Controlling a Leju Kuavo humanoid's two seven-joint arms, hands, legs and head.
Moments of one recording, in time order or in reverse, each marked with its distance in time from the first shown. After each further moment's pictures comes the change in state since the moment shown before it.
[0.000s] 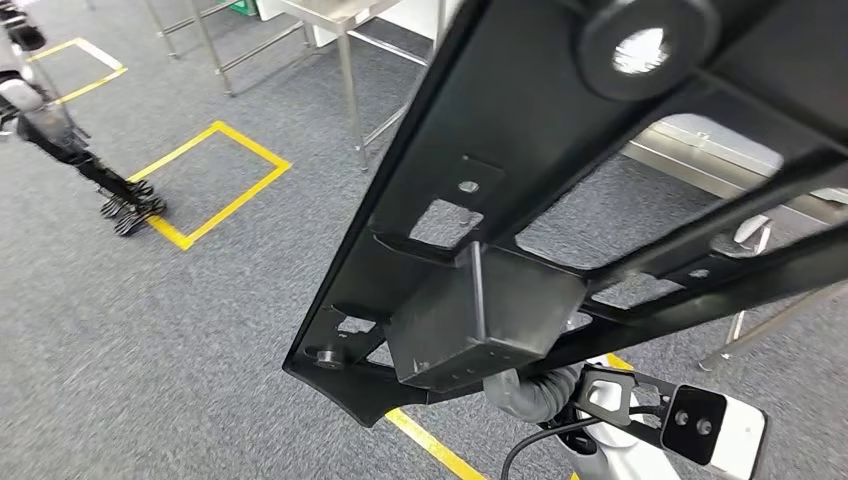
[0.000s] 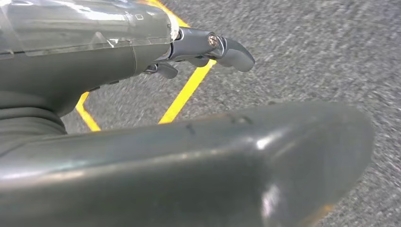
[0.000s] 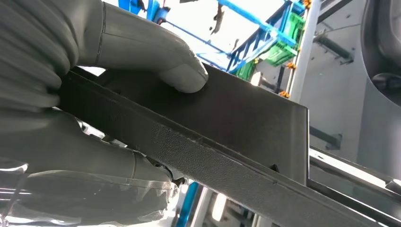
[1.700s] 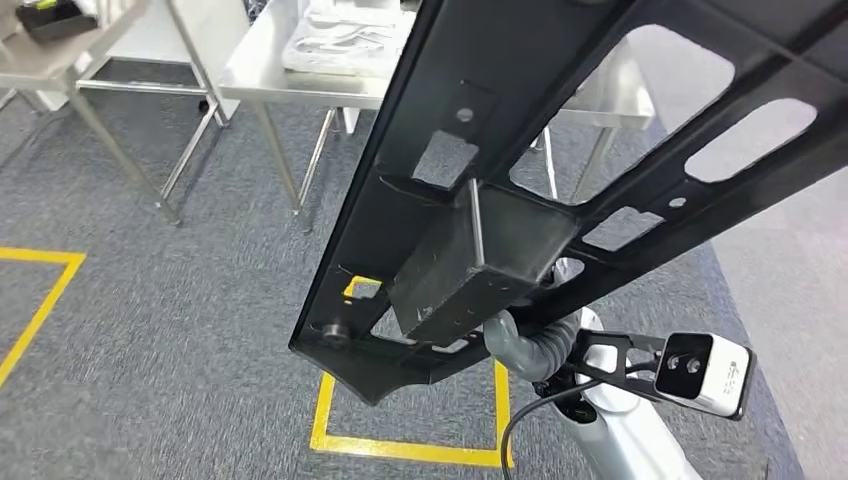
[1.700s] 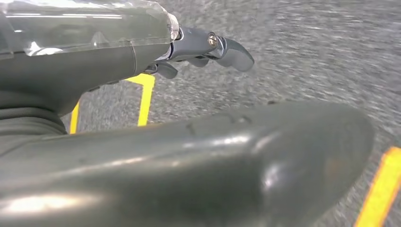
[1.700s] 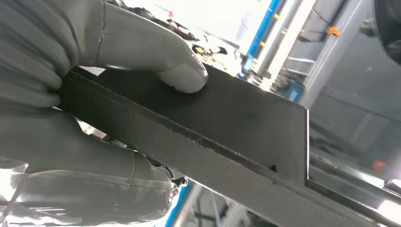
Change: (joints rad) left arm -0.011 -0.013 0.027 0.000 0.049 -0.011 0.007; right arm -0.092 -0.032 0.012 0.078 -0.099 -0.026 0.015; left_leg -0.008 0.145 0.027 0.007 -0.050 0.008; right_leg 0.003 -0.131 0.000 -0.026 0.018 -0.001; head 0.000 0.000
